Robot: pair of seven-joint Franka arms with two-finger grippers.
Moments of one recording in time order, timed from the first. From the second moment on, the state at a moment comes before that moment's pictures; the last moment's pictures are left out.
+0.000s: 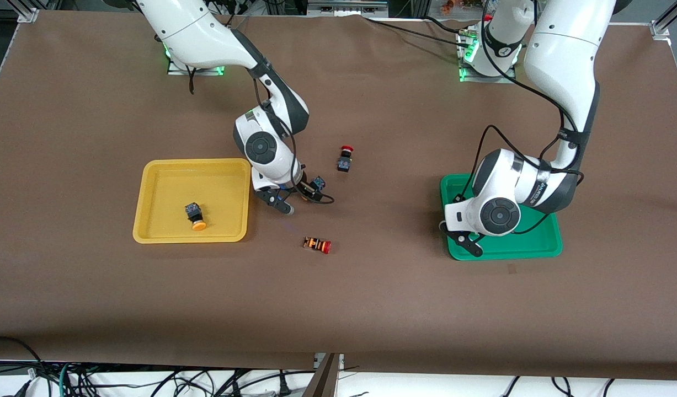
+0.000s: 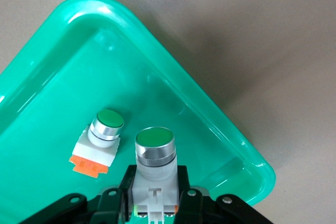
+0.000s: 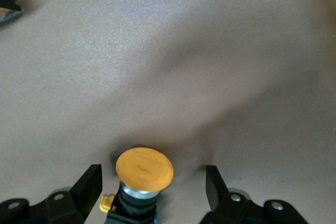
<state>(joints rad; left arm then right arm) -0.23 0.67 -0.05 -1.57 0.13 1.89 0.33 0.54 0.68 0.12 -1.80 0.14 2.53 1.08</state>
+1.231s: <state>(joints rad) -0.24 0.67 -0.05 -1.57 0.13 1.89 0.33 0.52 0.56 -0.22 -1.68 0.13 2.07 0.25</state>
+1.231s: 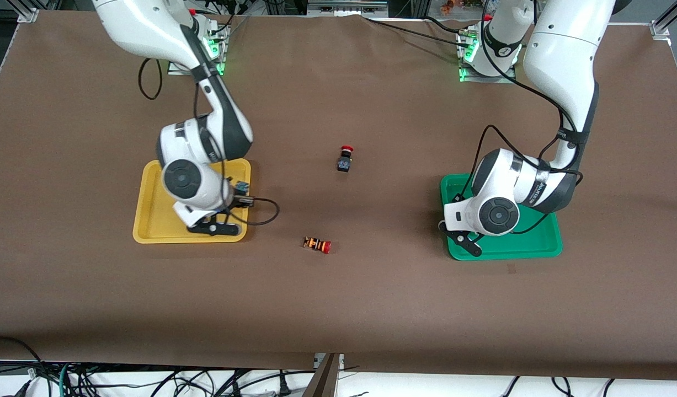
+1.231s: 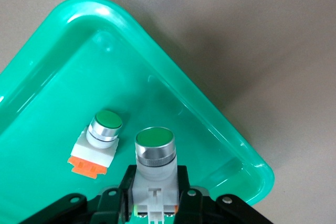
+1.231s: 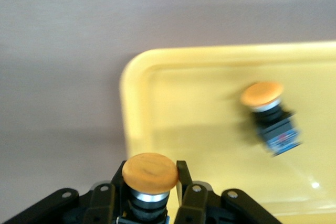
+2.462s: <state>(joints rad) -0.13 0.69 -0.05 -1.59 0.15 1.86 0.38 0.52 0.52 -0.31 -1.67 0.14 2.07 0.11</state>
